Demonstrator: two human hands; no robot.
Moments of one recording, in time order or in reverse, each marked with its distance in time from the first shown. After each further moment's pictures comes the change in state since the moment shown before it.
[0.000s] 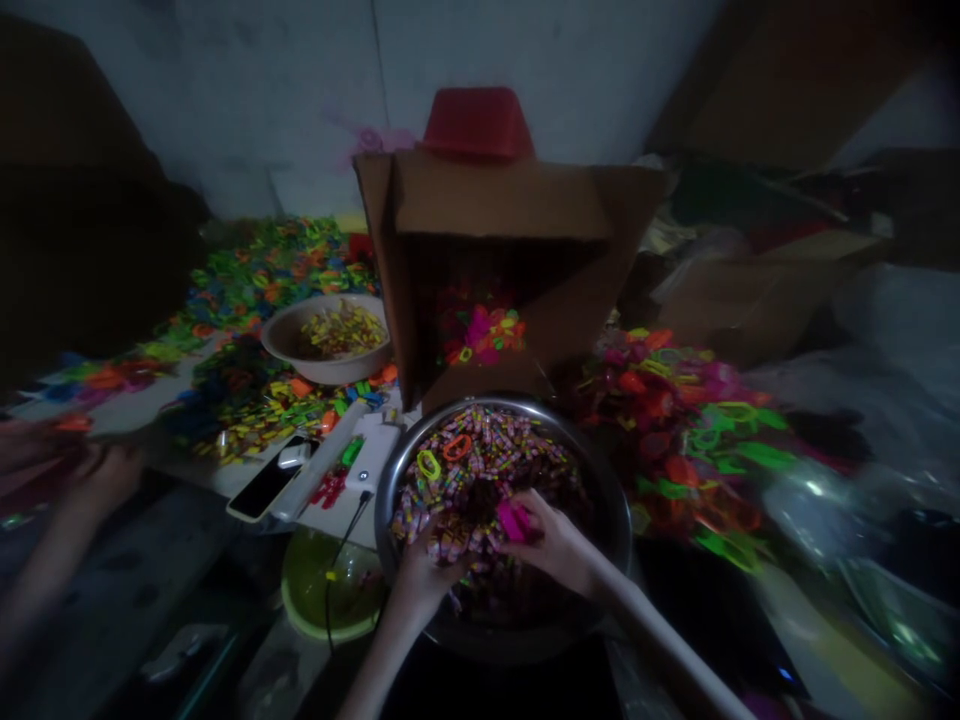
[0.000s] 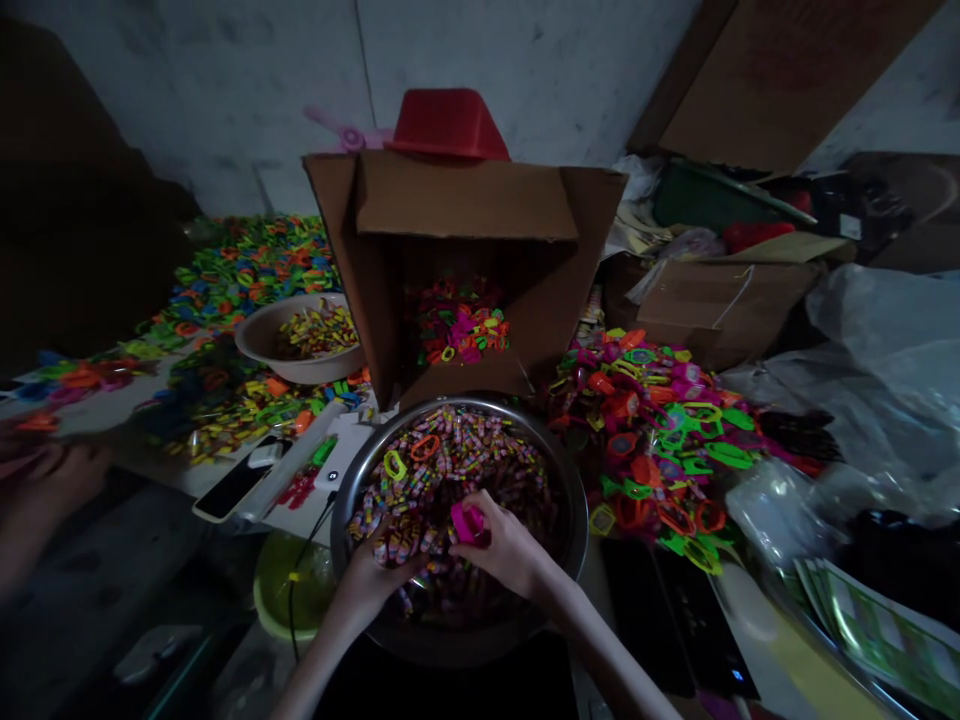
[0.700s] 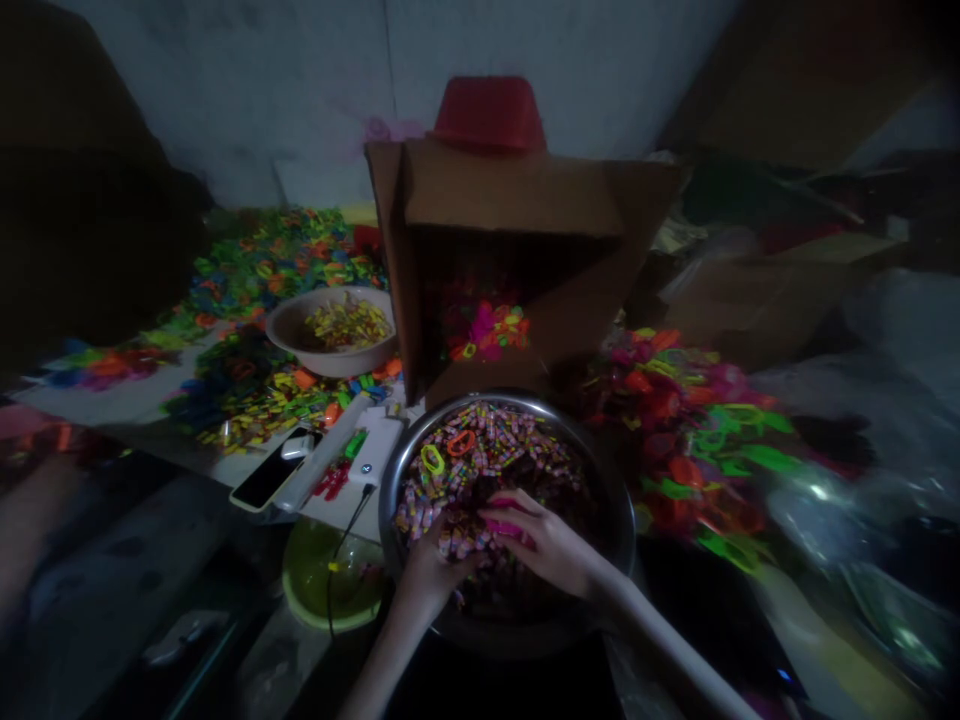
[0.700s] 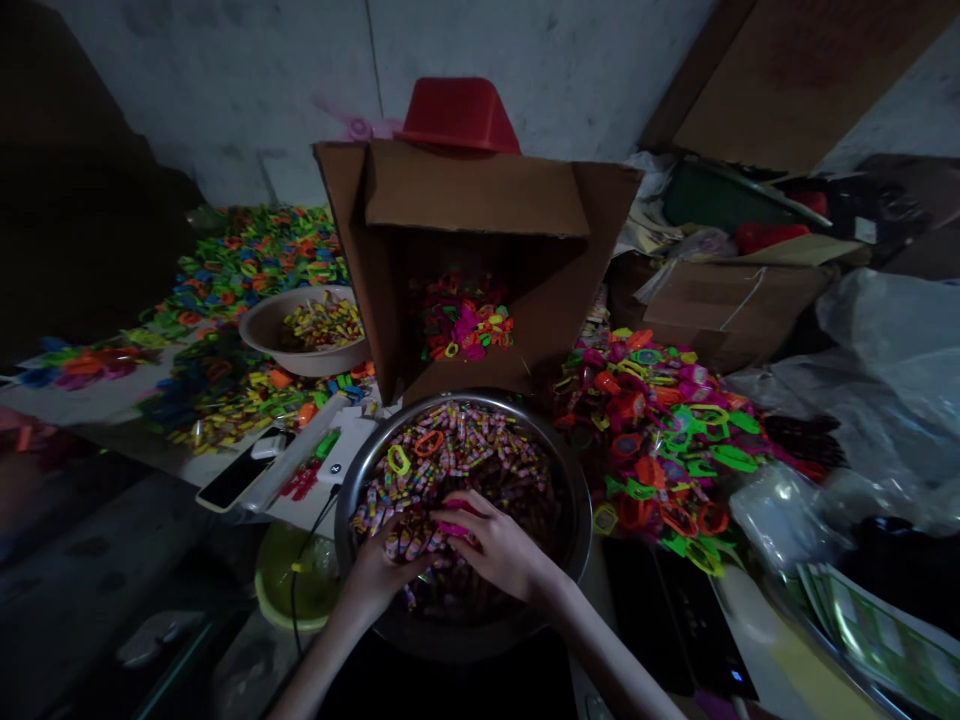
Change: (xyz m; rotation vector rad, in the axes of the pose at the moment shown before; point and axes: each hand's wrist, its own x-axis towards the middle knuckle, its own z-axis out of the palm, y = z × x) left_hand 0.000 0.004 0.003 0.071 0.033 -0.020; right_hand 0.004 -0.016 0.002 -0.225 -0.125 -0.328
